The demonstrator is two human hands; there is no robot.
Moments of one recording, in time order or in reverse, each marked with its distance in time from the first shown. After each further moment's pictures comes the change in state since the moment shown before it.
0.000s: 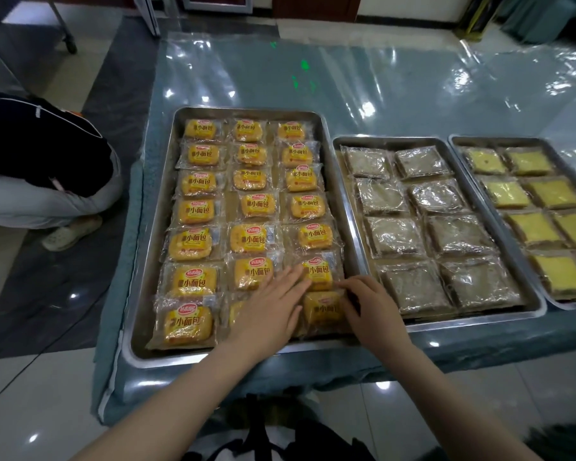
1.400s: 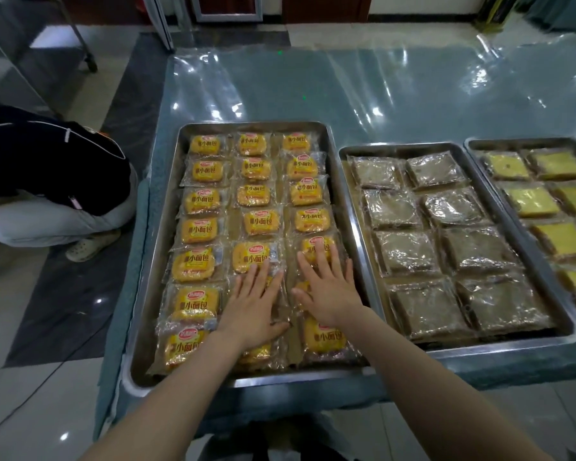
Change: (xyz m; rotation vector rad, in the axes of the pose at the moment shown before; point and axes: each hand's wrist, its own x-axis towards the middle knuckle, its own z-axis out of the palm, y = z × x) left_hand 0.032 -0.053 0.005 0.204 -0.278 -0.283; right_hand 0.097 -0.002 0.065 -0.409 -0.402 -0.062
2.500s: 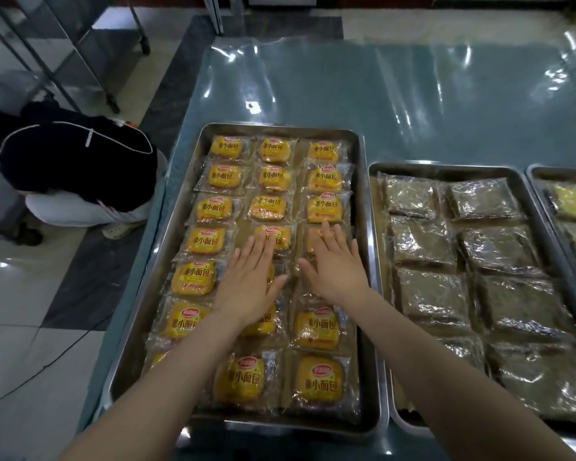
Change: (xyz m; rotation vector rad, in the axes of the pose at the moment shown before) left_hand 0.059 -0.008 -0.051 -0.071 0.198 -0.218; right_hand 0.083 0.018 -0.054 0.157 0.107 -0.086
